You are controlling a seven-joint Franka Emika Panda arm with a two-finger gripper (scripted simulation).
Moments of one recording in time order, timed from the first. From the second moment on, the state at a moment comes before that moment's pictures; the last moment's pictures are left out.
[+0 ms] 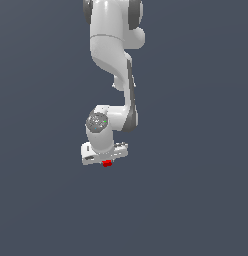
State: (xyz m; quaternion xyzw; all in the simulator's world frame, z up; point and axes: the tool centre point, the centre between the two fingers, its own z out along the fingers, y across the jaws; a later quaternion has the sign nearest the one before) arm 0.038 -0.083 0.020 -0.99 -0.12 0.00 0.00
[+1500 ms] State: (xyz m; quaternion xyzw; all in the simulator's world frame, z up) arm -0.011 -0.005 0.140 -0.99 -0.12 0.00 0.00
